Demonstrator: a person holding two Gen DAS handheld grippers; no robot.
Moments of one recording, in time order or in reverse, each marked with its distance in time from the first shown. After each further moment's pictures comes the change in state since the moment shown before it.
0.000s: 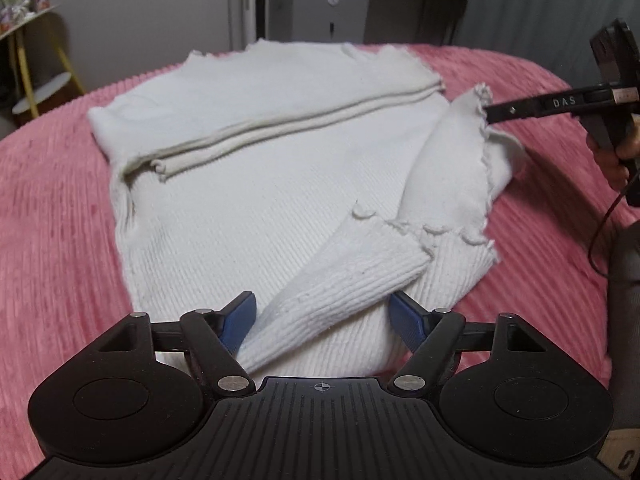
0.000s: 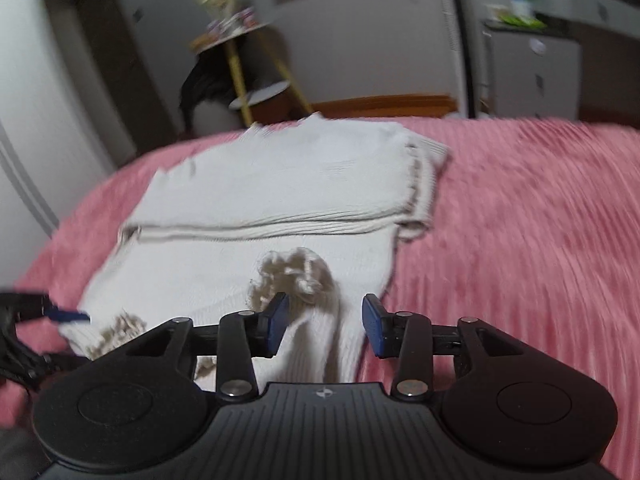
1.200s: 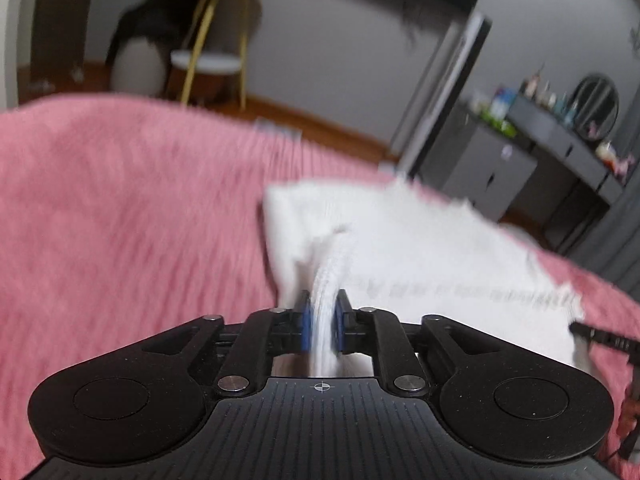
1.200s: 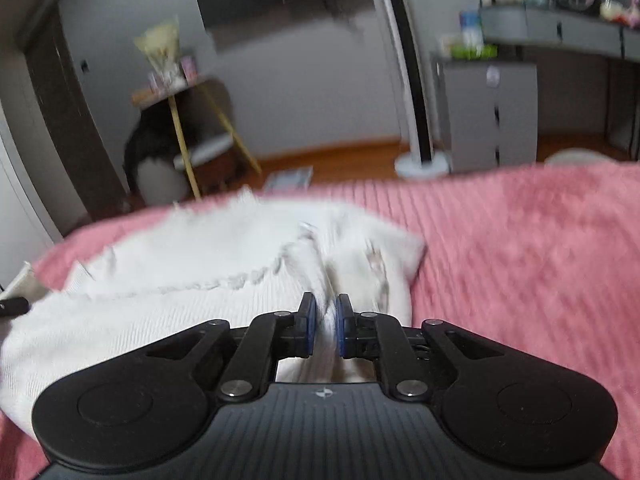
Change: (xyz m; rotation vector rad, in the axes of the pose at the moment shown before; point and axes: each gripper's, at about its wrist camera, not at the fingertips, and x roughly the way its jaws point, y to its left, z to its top) left arm 0.014 0.130 0.075 -0.591 -0.254 0.201; right arm 0.081 -0.040 0.068 0.132 -0.132 -0.153
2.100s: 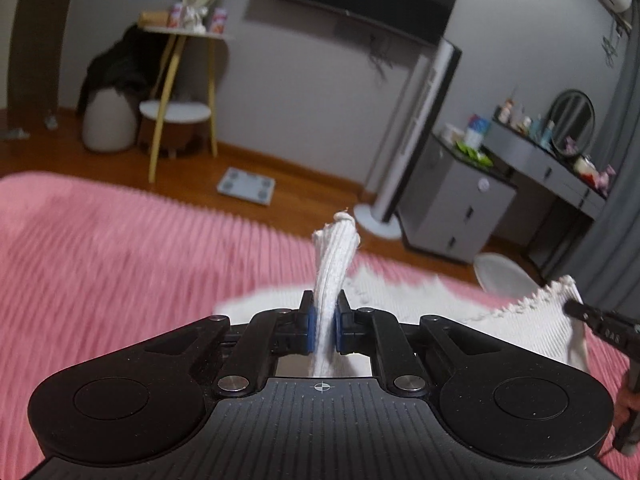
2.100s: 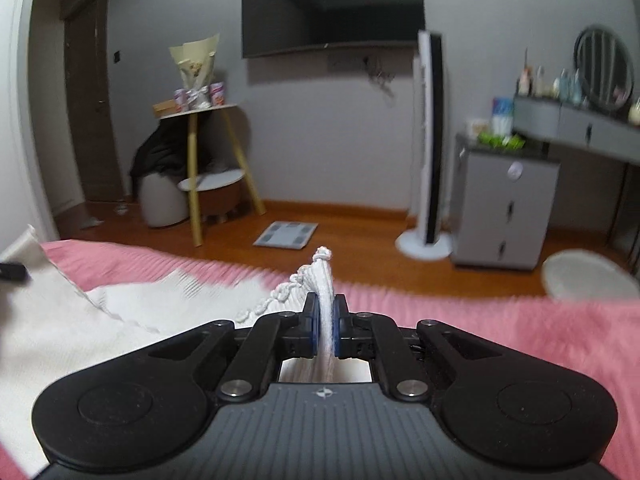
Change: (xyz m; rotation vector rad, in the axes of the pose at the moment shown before) left arm 0.010 -0.033 0.079 0.075 -0.165 -0.037; right arm 0.011 0.047 0.068 -0.232 -0.208 -0.057
